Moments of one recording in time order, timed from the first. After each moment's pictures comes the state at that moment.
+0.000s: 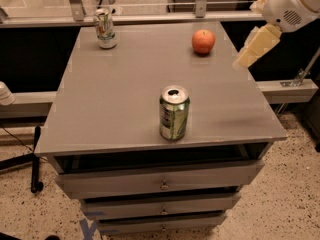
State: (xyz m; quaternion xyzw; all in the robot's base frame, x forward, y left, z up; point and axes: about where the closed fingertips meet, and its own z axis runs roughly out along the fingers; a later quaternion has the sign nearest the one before) arm 0.601 -0.214 0.982 -0.55 0.77 0.01 0.33
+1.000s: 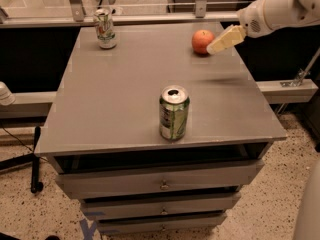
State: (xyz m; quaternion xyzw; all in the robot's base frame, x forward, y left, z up) arm 0.748 -0.209 0.929 -0.43 0.78 0.10 0.45
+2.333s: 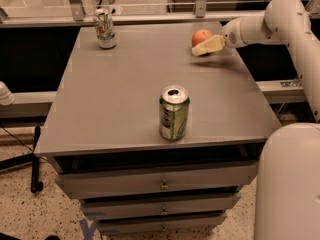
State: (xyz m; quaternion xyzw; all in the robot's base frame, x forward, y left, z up) arm 0.829 -0.193 0.861 -0.35 0.79 0.16 0.47
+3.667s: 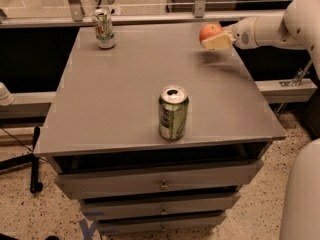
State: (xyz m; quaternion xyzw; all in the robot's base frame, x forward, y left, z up) arm 0.794 -0.195 0.886 -0.35 0.77 0.20 0.50
